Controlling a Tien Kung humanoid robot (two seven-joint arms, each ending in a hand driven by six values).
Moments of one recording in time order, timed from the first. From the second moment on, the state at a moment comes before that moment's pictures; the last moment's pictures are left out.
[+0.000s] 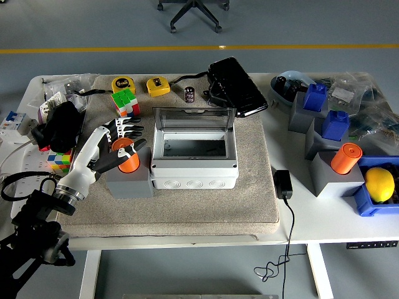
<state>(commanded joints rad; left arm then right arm) -0.18 0.37 -0.91 -1.39 1.04 0.27 -0.34 0.09 -0.21 0.36 0.36 -0.58 -0.10 -0.05</state>
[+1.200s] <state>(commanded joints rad) -0.27 0.33 -0.81 -1.29 0.84 0.30 -0.34 0.09 -0.22 0.35 0.36 -0.58 -0.10 -0.04</state>
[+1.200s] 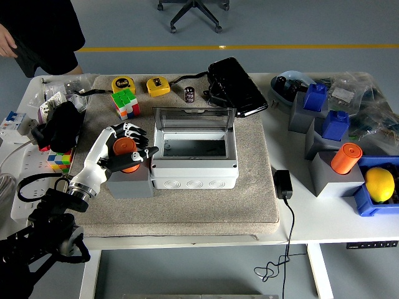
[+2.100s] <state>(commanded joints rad) -0.30 0.32 -0.82 -1.30 0.80 0.29 -0.34 0.09 -0.21 0.36 0.36 -0.58 -0.11 -0.03</state>
